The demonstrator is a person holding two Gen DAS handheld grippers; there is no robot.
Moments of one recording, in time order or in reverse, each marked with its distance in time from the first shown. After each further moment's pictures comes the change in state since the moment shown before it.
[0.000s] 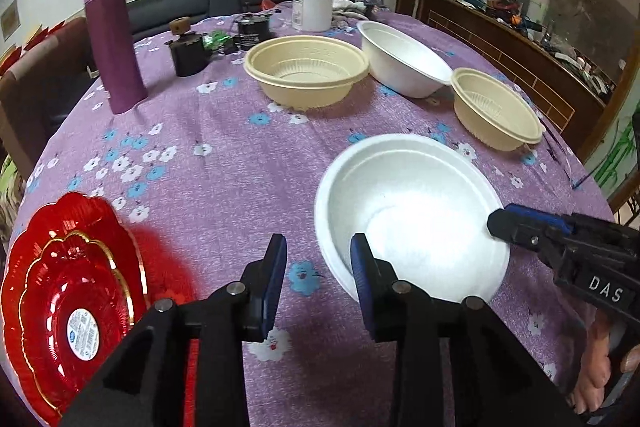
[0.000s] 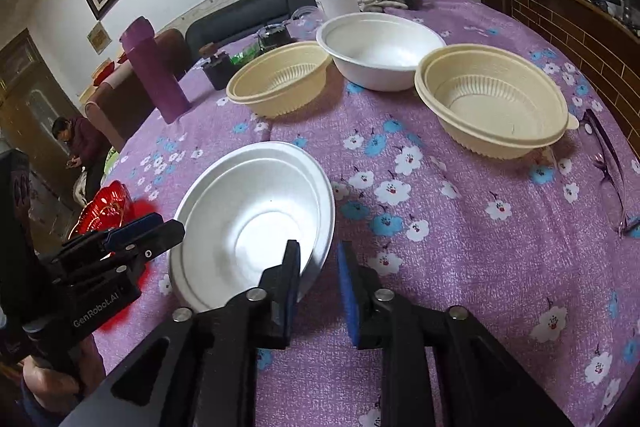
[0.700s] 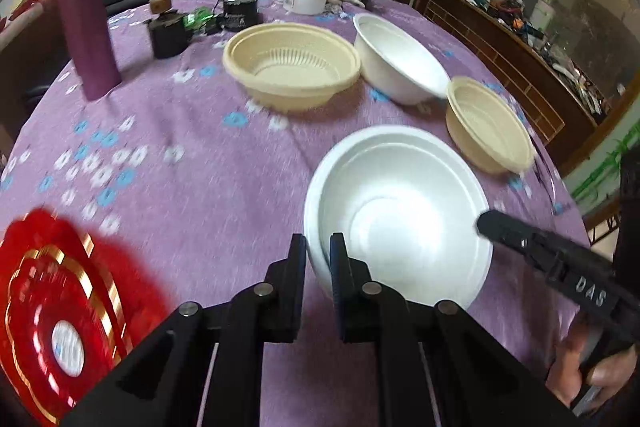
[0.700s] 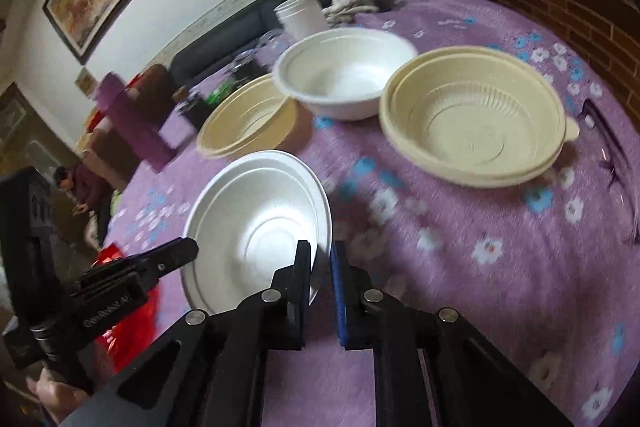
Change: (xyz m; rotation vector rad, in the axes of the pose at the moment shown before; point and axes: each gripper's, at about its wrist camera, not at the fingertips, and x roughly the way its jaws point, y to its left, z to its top) left arm 0.006 0.004 0.026 -0.072 0.117 -0.085; right arm 0.005 -0.025 0.029 0.133 -0.018 0.075
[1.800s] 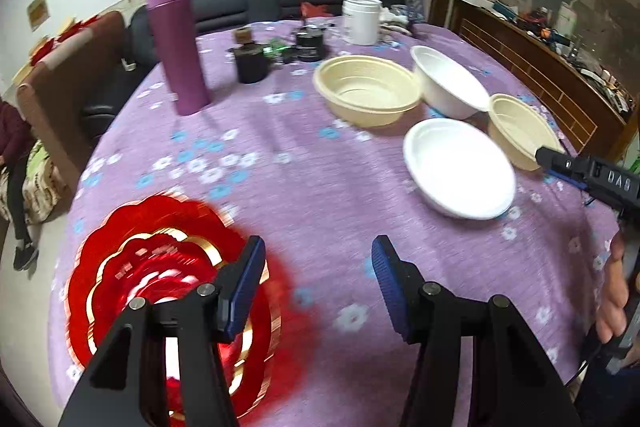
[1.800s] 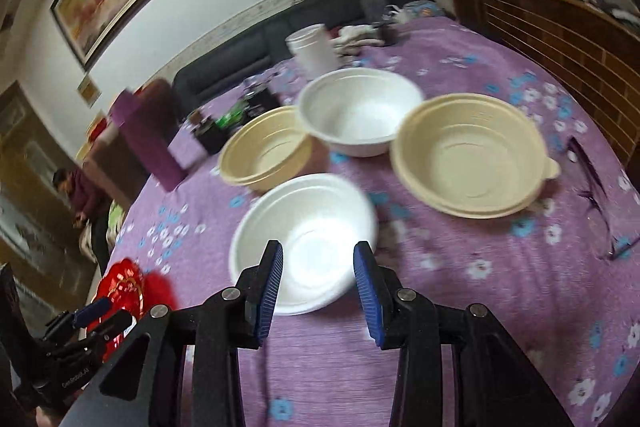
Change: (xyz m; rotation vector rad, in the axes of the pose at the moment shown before) left arm -0.056 0.032 -0.016 0.010 -0.100 0.174; right arm -0.026 0.004 0.022 0.021 -0.102 -0.065
